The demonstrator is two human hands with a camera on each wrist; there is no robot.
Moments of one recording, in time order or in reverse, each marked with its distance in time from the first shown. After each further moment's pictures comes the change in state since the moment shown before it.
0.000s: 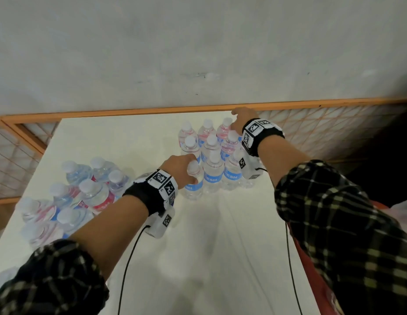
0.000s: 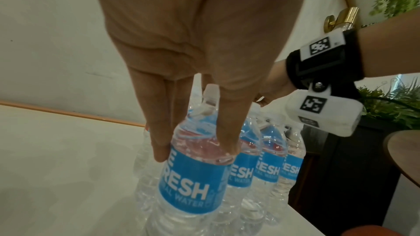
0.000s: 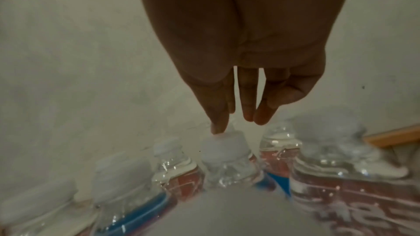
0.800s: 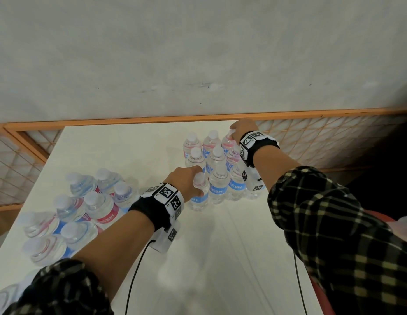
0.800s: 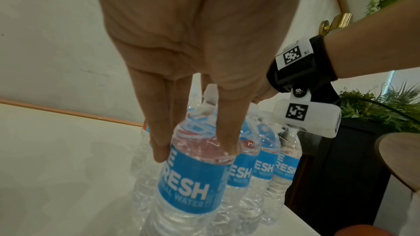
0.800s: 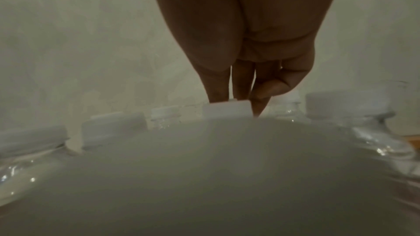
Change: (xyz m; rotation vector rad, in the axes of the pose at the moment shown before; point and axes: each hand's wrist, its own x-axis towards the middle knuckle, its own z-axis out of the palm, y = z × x) left_hand 0.000 -0.002 -0.002 -0.015 -0.020 0.011; right_hand 0.014 -0.019 0.007 -0.126 -0.028 0.055
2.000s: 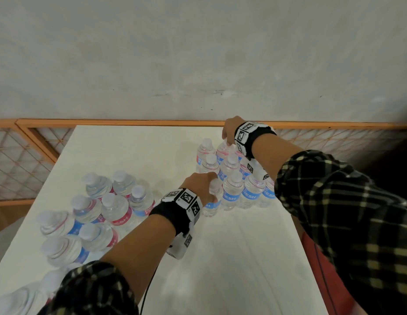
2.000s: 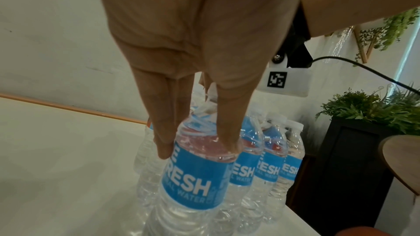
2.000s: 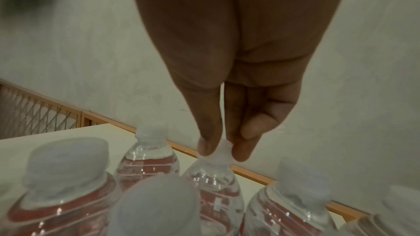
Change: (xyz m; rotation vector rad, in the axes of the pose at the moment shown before) left_hand -0.007 -0.001 -0.009 -0.056 -0.040 0.029; right_hand 0.040 -0.068 -0.003 -0.345 -0.109 -0.236
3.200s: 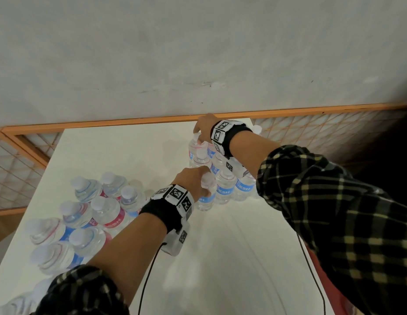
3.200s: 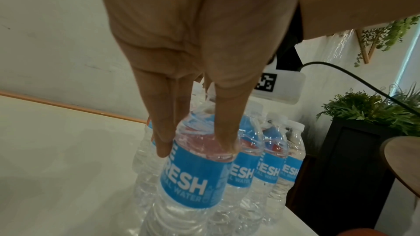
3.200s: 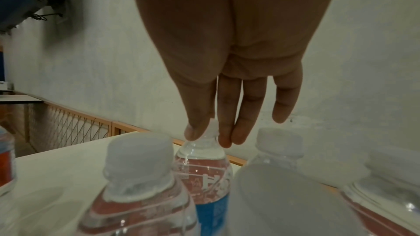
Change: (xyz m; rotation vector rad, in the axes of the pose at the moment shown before) left_hand 0.013 -0.004 0.007 -0.009 0.016 -0.021; right_hand -0.039 -0.035 -0.010 0.134 -0.001 -0.168
